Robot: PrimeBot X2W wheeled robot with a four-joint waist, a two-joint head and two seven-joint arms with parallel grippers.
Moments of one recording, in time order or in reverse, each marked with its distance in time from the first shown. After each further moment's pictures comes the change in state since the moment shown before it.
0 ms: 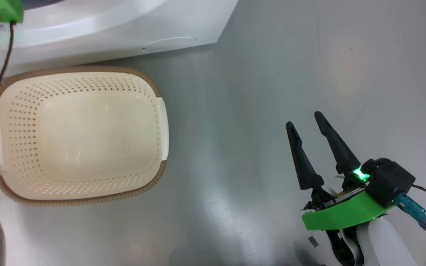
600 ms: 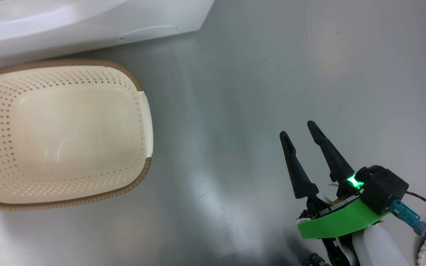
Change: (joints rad) left arm -0.195 0.044 -0.031 0.128 0.009 -0.027 0.016; right arm 0.034 0.002 0.026 -0.005 0.013 0.000 0.000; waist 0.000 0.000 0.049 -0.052
